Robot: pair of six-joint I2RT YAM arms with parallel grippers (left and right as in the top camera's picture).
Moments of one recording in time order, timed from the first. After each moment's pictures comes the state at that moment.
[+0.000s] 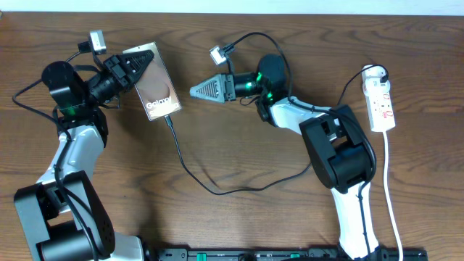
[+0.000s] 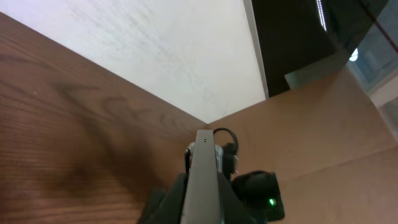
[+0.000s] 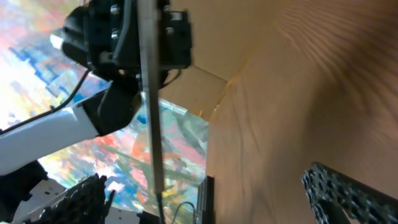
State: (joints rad) left arm 0.29 1.65 0.92 0.66 1.13 -1.03; right arm 0.47 2.30 1.40 1.07 -1.27 1.24
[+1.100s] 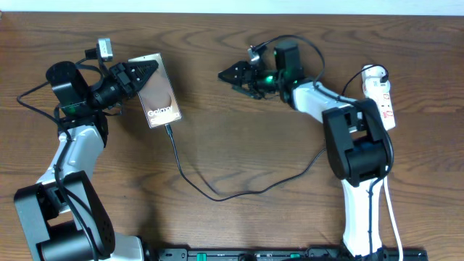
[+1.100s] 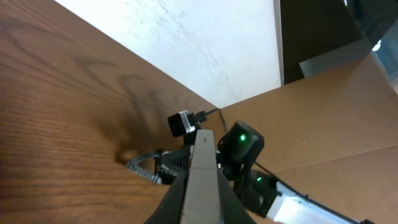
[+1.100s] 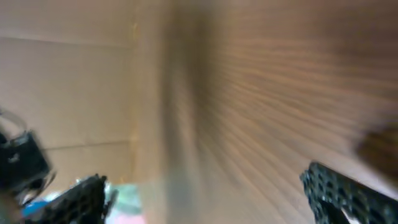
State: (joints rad) left arm 0.29 1.65 0.92 0.46 1.14 -0.87; right arm 0.32 2.29 1.51 0.08 -0.92 0.76
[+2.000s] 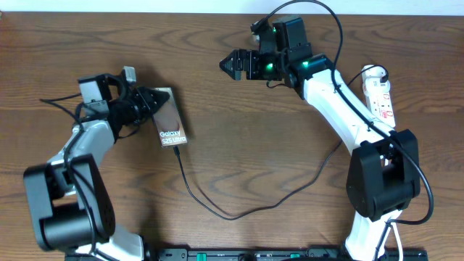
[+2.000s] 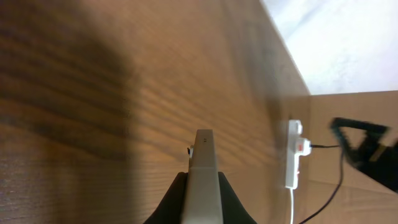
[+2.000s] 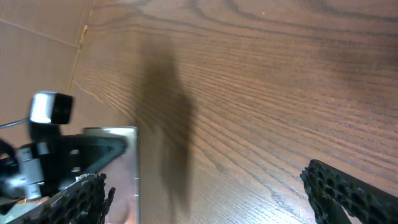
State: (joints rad) left arm 0.22 1.75 0.92 -0.04 0.85 -0.53; right arm 0.38 1.99 1.61 -0.37 -0.55 0.43
